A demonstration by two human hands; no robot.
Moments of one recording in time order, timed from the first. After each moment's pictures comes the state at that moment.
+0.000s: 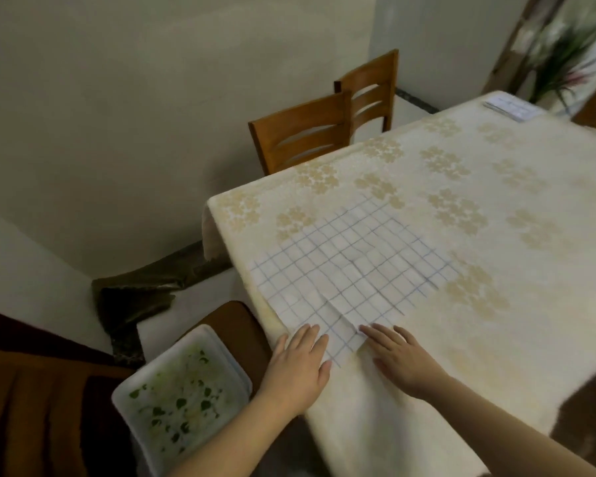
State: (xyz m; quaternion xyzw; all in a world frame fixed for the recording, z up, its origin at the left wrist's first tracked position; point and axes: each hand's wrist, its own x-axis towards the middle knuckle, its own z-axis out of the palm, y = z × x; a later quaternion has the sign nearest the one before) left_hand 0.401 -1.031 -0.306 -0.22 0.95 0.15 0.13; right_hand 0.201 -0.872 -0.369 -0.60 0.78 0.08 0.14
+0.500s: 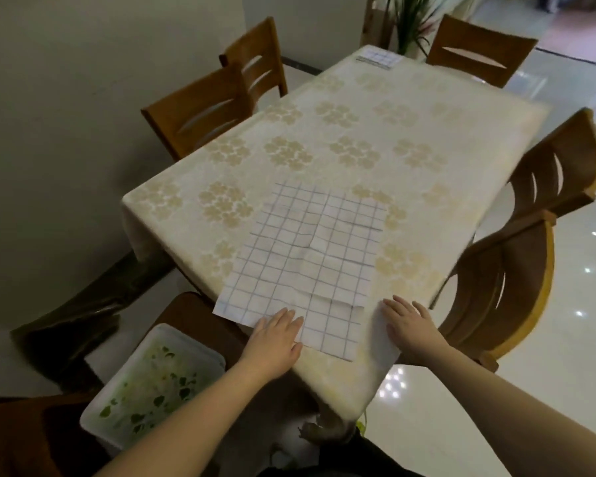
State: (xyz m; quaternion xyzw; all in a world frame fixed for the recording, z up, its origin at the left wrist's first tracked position) left_hand 0.434 -0.991 -0.340 -0.04 0.97 0.10 0.20; right_hand 0.278 -0.720 -0.348 -0.34 0.92 0.04 0.21
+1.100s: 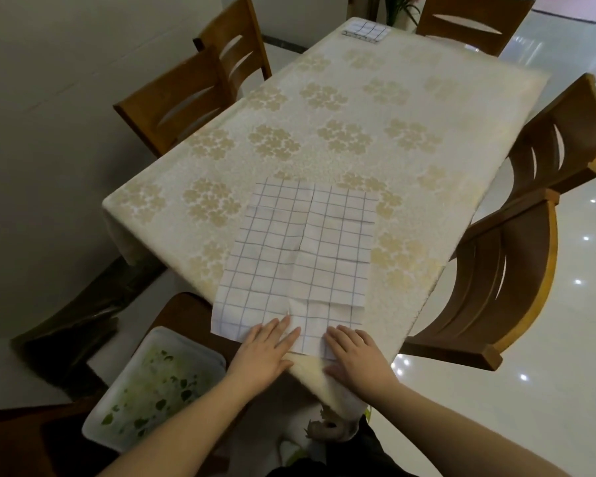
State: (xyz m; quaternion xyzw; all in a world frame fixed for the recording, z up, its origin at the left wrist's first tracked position) left_hand 0.447 -1.012 -0.383 0.04 0.97 0.03 0.22; right_hand 0.362 -0.779 -0.394 -0.42 0.89 -0.04 0.17
